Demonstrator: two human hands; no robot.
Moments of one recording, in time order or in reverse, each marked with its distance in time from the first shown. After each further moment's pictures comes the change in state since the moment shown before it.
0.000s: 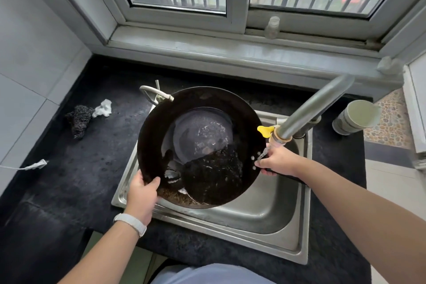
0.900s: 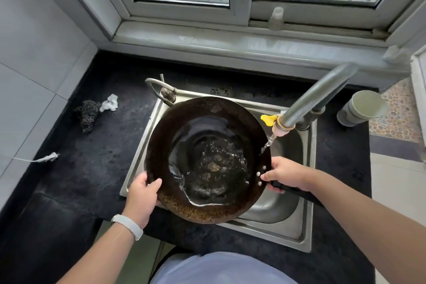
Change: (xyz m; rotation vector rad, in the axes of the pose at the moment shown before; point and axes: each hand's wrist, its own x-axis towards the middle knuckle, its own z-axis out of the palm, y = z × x) left_hand -0.020 -0.005 -0.028 0.170 -0.041 -0.010; right_hand -0.025 0.031 0.025 0.074 -0.207 0.045
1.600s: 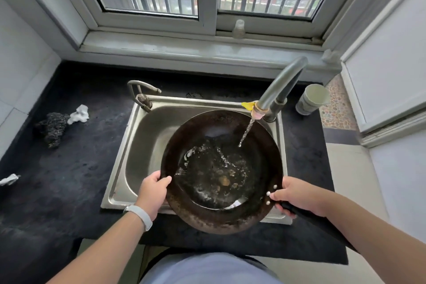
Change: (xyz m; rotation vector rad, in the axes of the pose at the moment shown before) left_hand 0.002 0.002 0.035 0.103 -0.256 0.018; right_hand -0.110 0.018 0.062 0.090 0.229 0.207
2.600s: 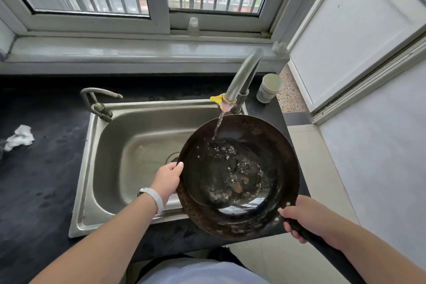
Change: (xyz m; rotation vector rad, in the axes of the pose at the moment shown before) left_hand 0.033 0.021 0.080 0.189 -0.364 0.046; right_hand -0.091 0.040 0.053 0.356 0.311 0.269
